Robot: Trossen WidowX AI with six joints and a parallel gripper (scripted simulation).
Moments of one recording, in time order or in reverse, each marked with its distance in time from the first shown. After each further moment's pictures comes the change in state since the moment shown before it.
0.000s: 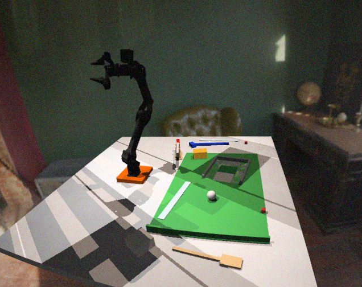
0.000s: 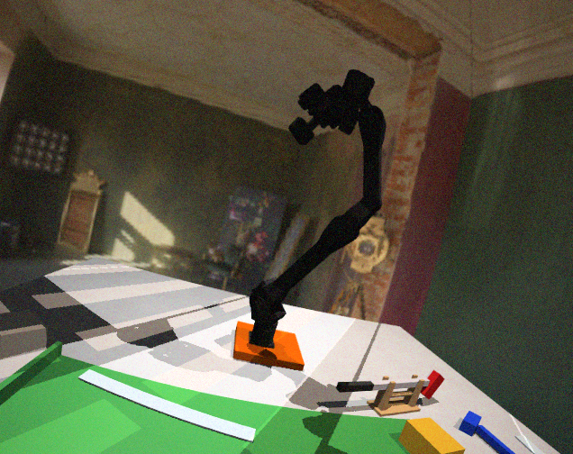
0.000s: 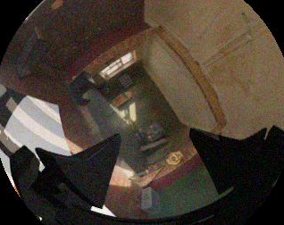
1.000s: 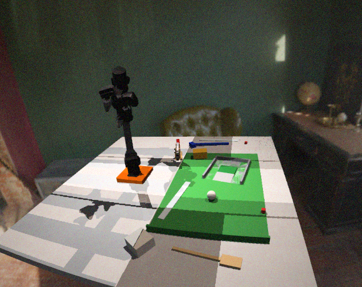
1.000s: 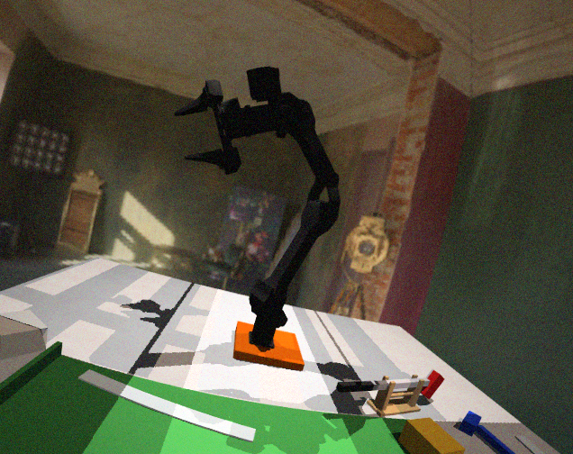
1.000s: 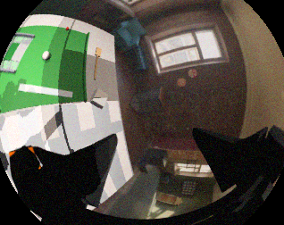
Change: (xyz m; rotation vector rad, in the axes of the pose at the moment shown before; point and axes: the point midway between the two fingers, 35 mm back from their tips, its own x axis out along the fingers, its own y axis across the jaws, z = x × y) arm -0.113 0.278 0.183 -0.523 -1.094 0.953
